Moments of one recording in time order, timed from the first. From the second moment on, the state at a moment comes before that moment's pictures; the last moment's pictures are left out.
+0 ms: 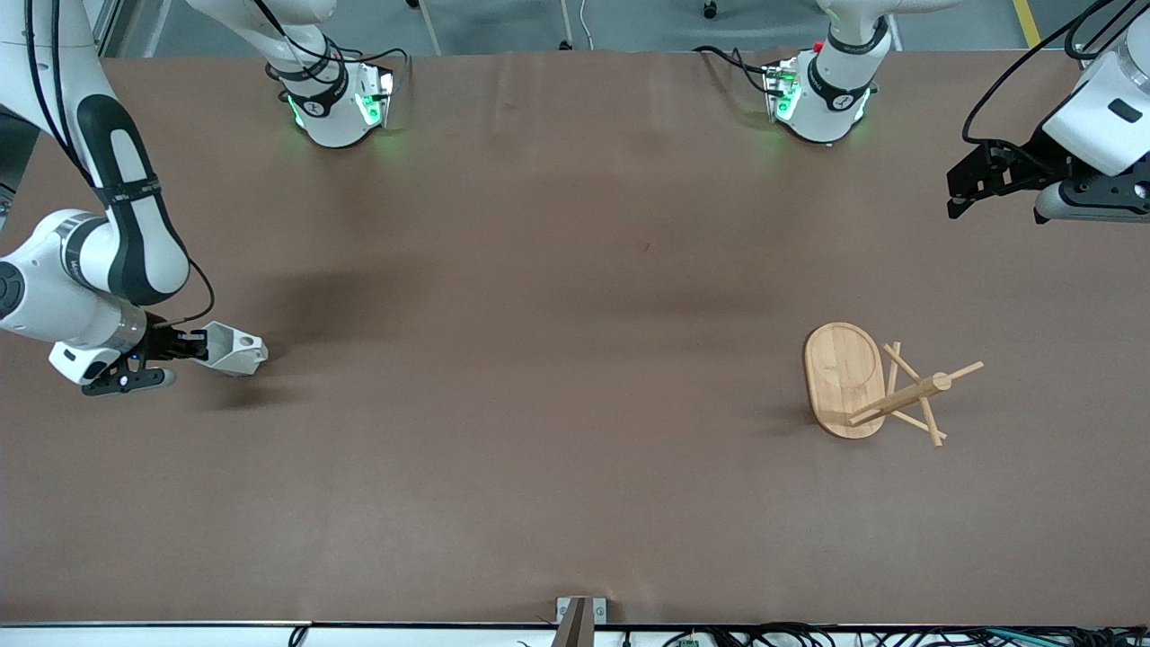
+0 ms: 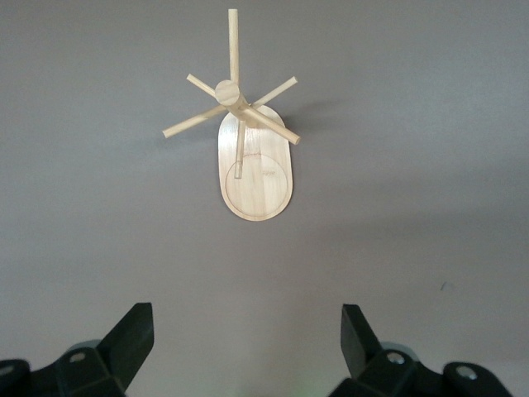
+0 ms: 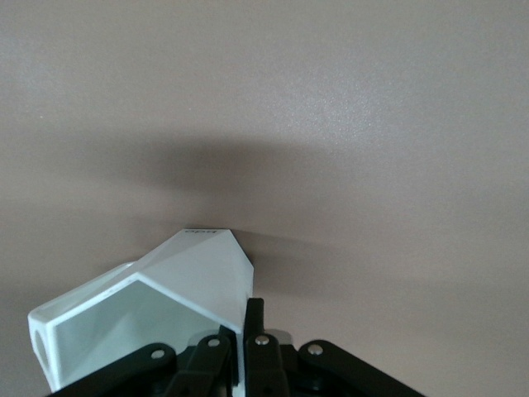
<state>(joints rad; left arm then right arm) 0.01 -0.07 -0.14 -1.60 0.01 1.55 -0.03 -0.12 0.40 -0.14 -2.02 0.08 2.33 -0.48</state>
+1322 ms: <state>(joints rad) -0.05 -0.04 -0.18 -1.60 -0.08 1.53 0.02 0.32 0.13 -0.11 -1.70 0.31 1.81 0.11</state>
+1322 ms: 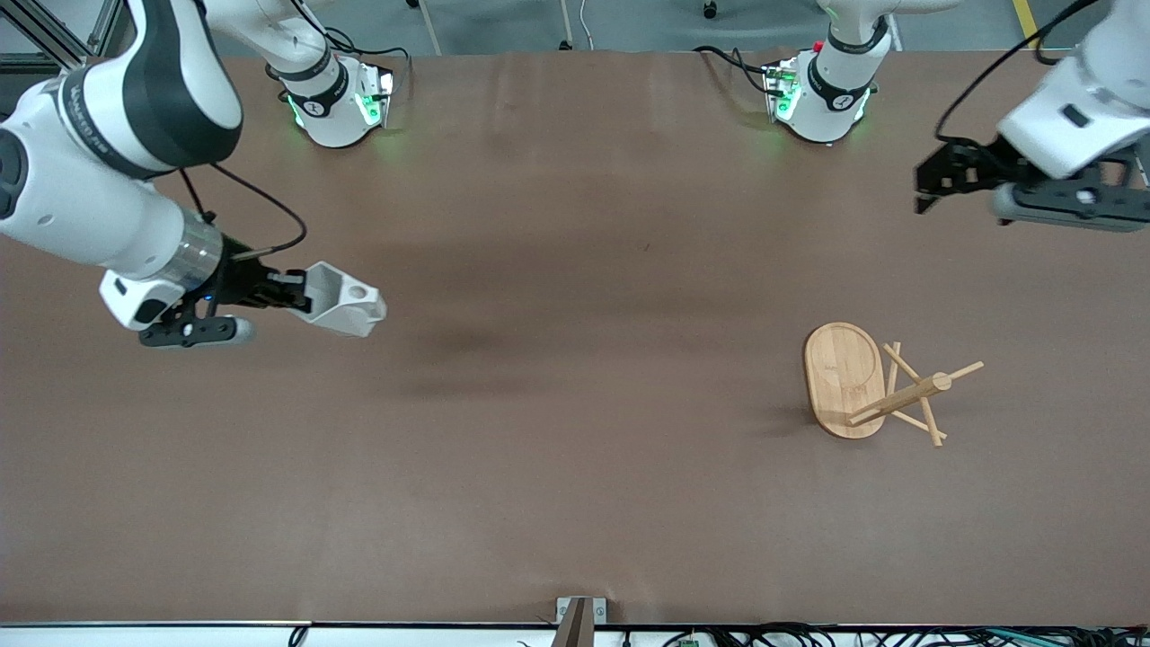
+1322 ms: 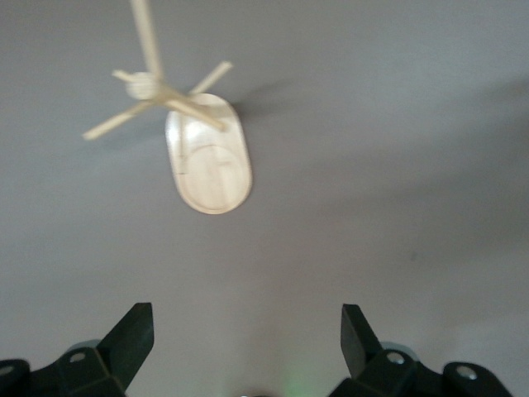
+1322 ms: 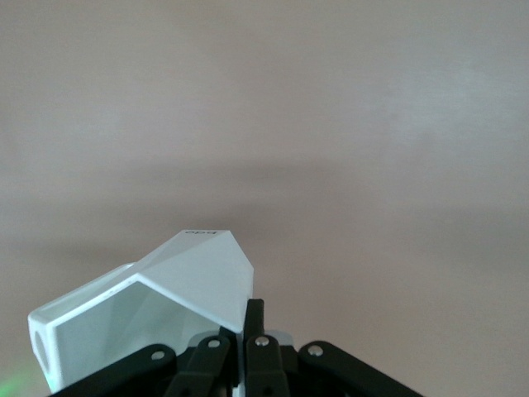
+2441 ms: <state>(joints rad) -0.15 0.08 -0.59 -1.61 -0.24 1.98 0.27 0.42 0.19 -0.12 -1.68 0.95 1.80 -0.11</state>
